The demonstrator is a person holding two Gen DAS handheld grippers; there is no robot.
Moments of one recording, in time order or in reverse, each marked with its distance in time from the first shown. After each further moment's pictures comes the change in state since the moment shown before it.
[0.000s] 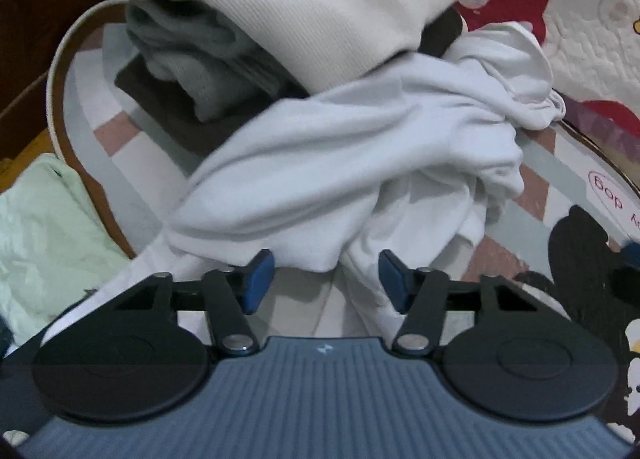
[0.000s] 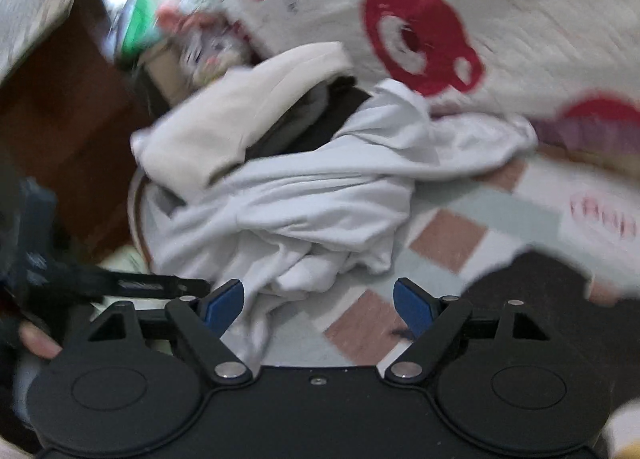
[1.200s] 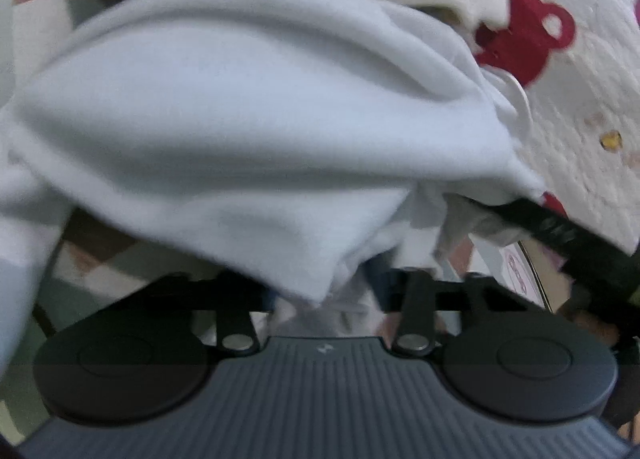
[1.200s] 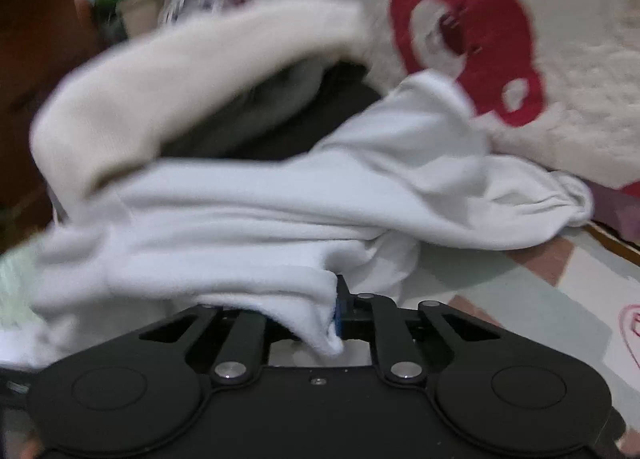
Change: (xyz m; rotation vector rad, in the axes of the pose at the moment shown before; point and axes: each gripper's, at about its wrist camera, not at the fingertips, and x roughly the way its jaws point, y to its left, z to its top) left arm 0.072 -0.002 -0.026 -0.308 -0.040 -0.460; right arm 0.114 -0.027 0.058 -0.088 -0.029 -0.076
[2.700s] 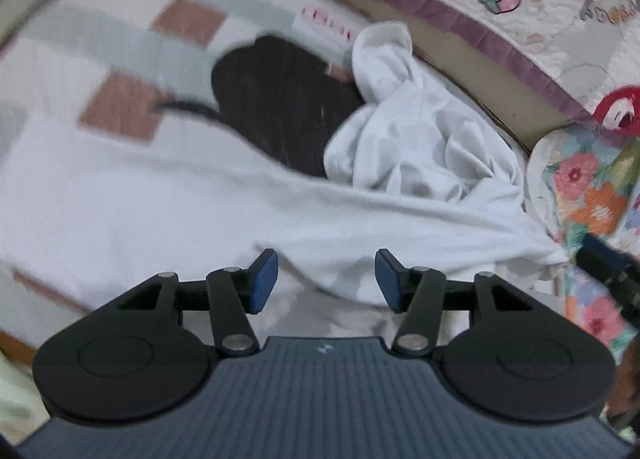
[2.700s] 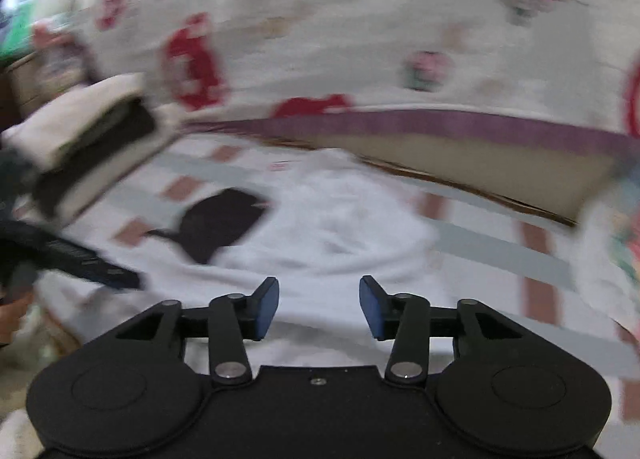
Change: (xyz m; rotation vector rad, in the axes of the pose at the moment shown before) left arm -0.046 -0.148 -0.093 0.349 0.545 -0.205; right arm -0.341 -0.059 -0.172 0.172 -0.005 -0.464
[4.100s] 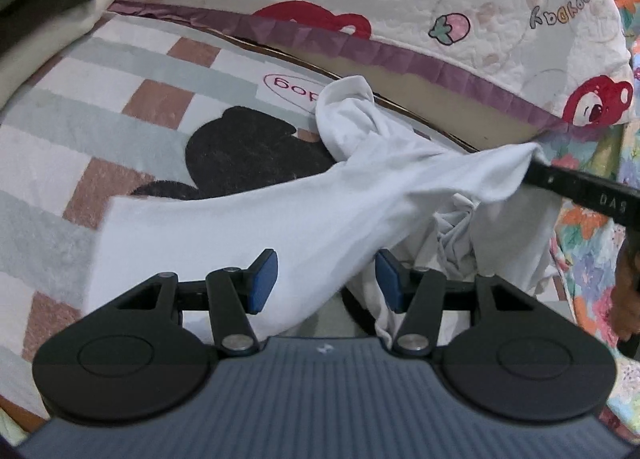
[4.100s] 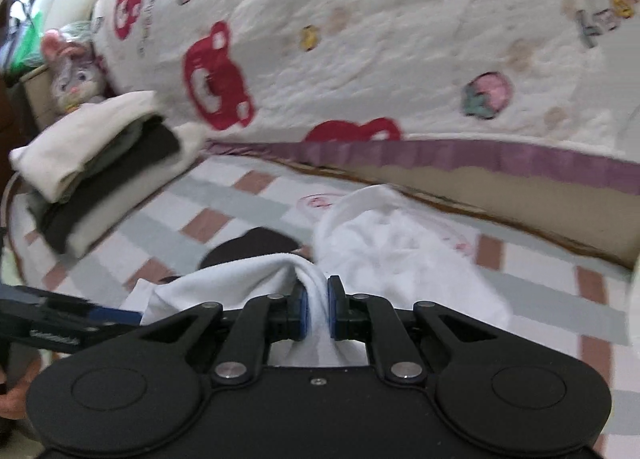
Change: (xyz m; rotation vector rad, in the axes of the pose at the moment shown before) left arm -0.014 -0.025 -0.003 0.242 -0.224 0.010; right arm 0.051 0.007 0.050 0.013 -0.043 0.003
